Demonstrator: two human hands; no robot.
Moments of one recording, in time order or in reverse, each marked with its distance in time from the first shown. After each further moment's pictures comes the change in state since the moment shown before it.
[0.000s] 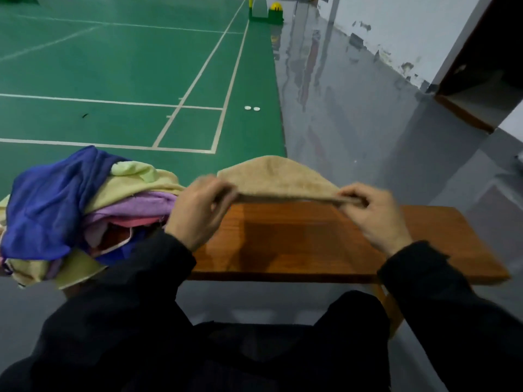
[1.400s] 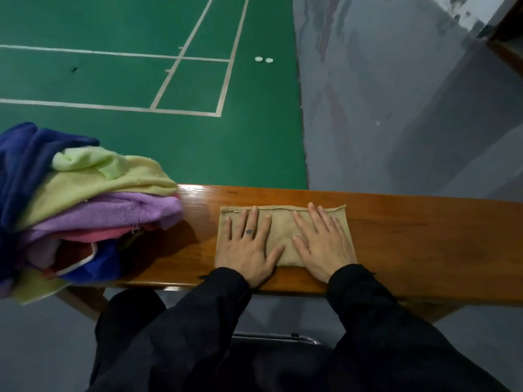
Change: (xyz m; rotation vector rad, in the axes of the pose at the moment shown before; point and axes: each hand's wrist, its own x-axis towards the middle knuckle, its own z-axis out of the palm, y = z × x) left_hand -0.061 -0.049 0.193 0.428 -0.683 -0.365; right_hand 0.015 0.119 0.187 -0.692 -0.499 -0.012
